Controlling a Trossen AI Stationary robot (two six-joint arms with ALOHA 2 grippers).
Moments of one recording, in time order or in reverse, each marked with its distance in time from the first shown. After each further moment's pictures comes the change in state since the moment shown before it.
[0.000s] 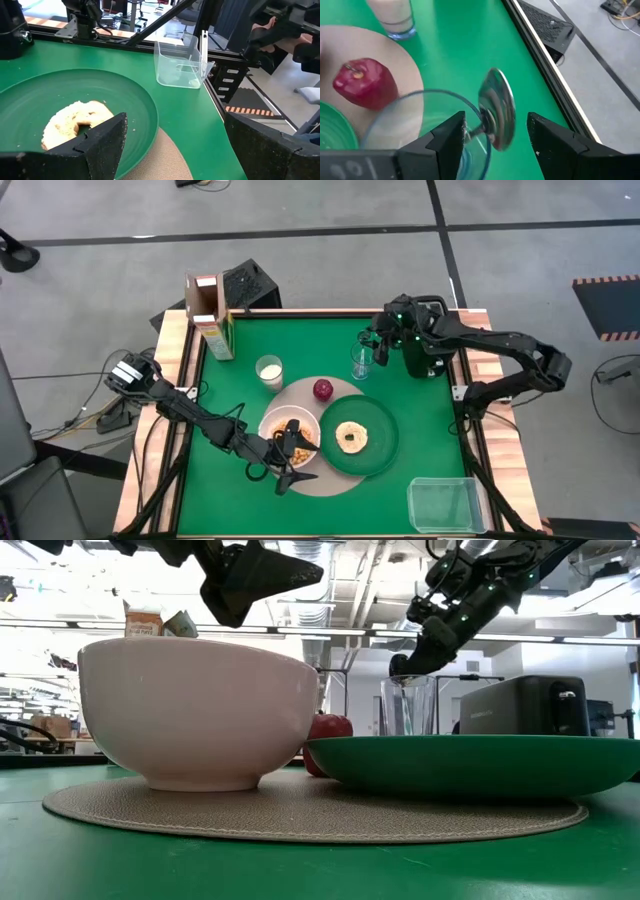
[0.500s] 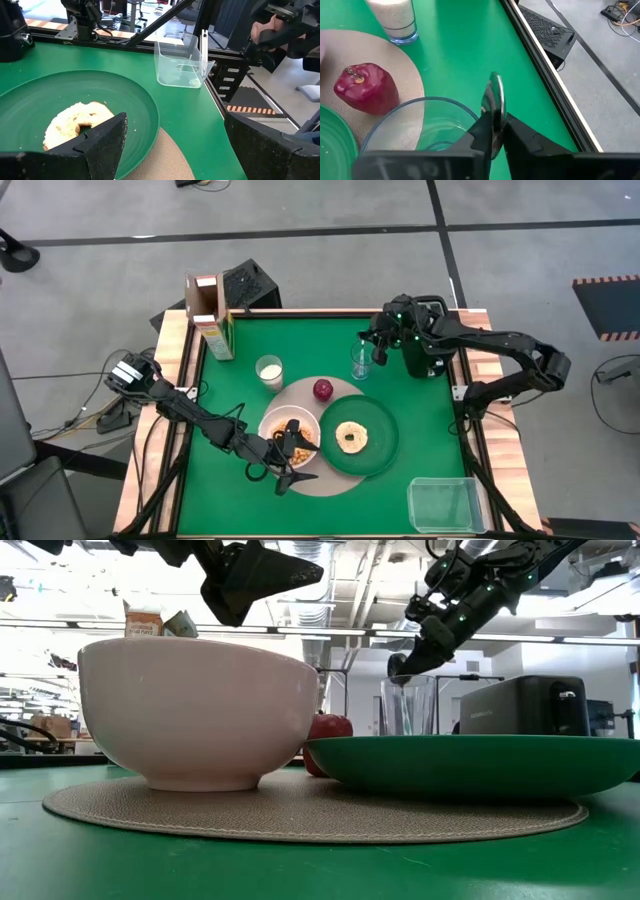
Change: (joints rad) left arm 0.000 0.000 0.000 -0.001 -0.001 0.016; right arm 0.000 0.009 0.000 0.029 -0.012 -0.007
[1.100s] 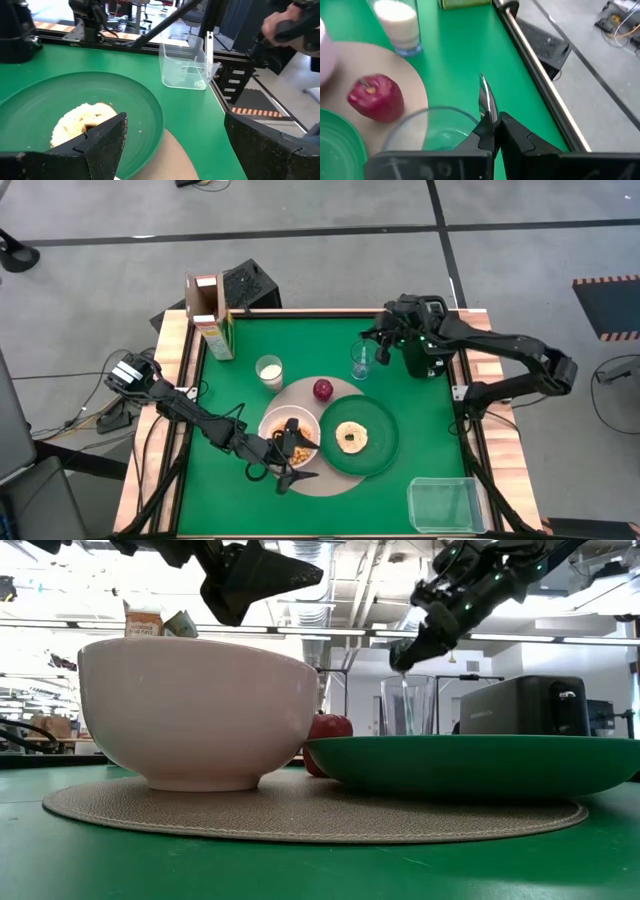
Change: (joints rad) left arm 0.000 0.000 0.000 0.001 -0.030 0.002; right arm 0.016 -0.062 0.000 -0.007 0.005 0.003
